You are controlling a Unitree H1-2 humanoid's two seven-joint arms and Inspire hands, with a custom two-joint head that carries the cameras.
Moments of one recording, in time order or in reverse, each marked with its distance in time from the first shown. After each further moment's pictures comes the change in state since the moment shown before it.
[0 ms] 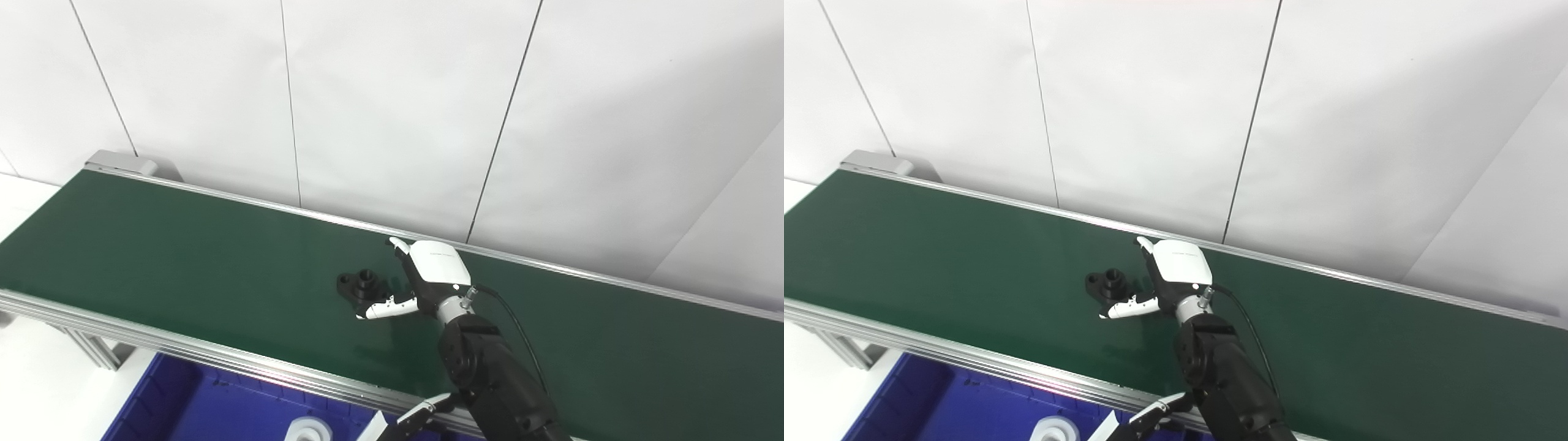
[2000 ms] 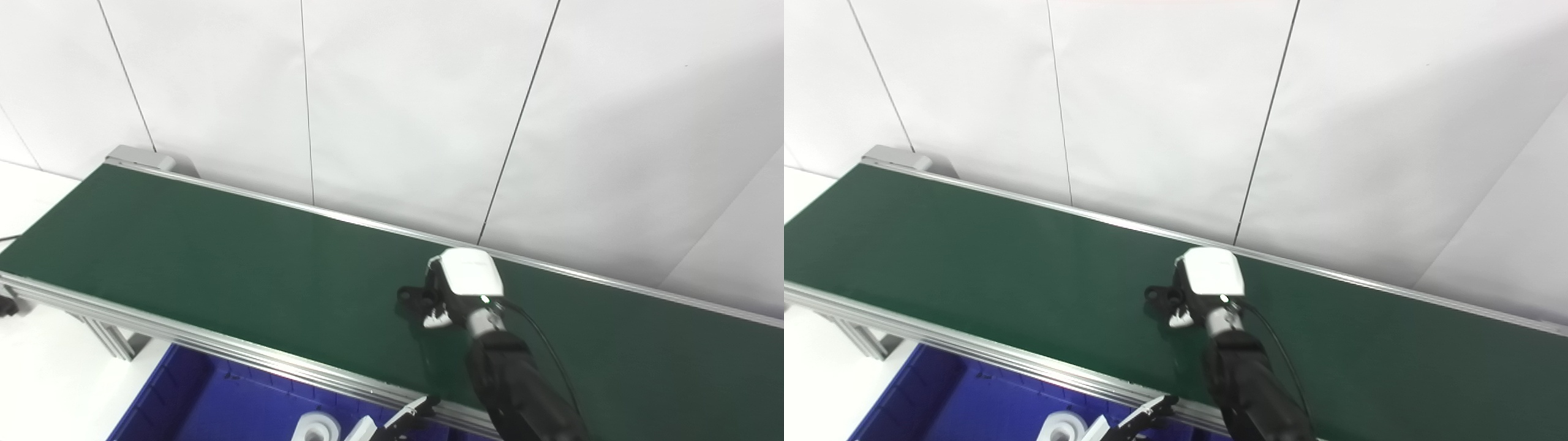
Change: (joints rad) left arm 0.080 0.006 0.014 -0.201 0.123 0.367 -0.006; right arm 0.086 -0.135 0.106 -0.123 -0.008 0.065 -0.112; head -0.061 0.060
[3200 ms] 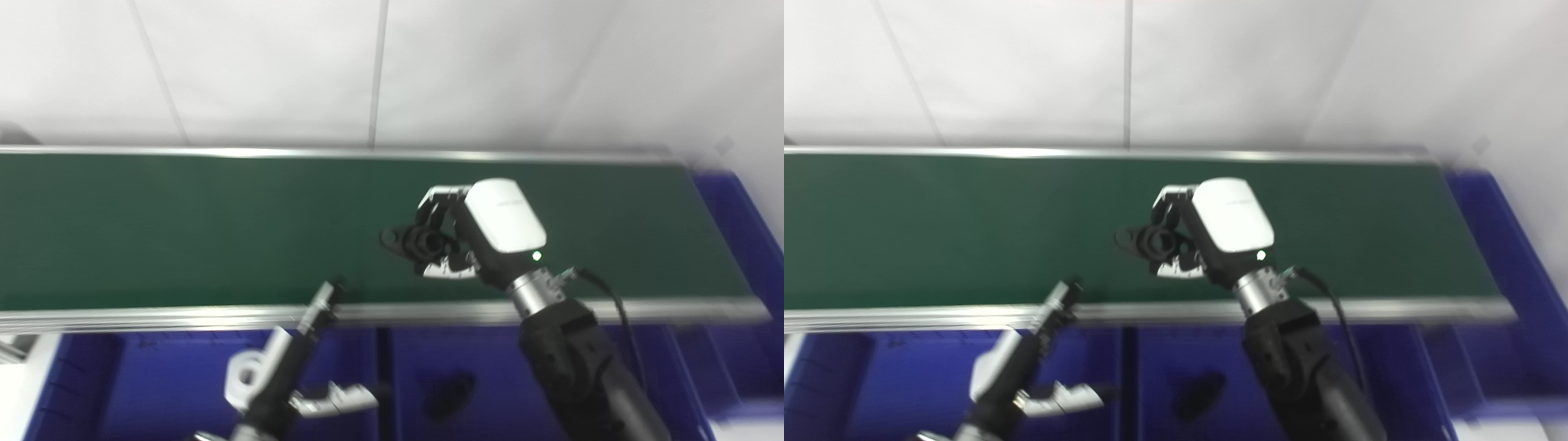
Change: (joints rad) left arm 0.021 0.021 0.067 -0.274 -0.177 0.181 -0.139; right arm 0.597 -0.210 -0.343 -1.058 -0.061 -0.004 0.341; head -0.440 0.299
